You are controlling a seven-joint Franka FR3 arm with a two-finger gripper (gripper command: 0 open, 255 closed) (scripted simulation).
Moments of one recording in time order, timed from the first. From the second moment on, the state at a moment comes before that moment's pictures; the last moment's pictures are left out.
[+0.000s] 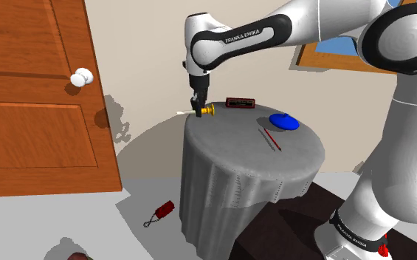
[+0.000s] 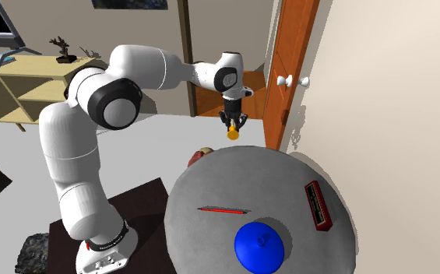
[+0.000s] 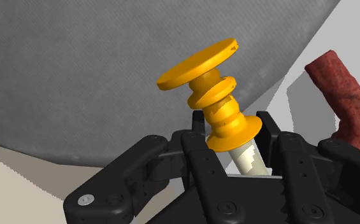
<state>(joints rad) 0.13 0.26 0.10 -1.70 -0.16 1.91 -0.22</state>
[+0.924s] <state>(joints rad) 0.05 0.10 0.05 -1.82 -0.14 1.88 -0.34</state>
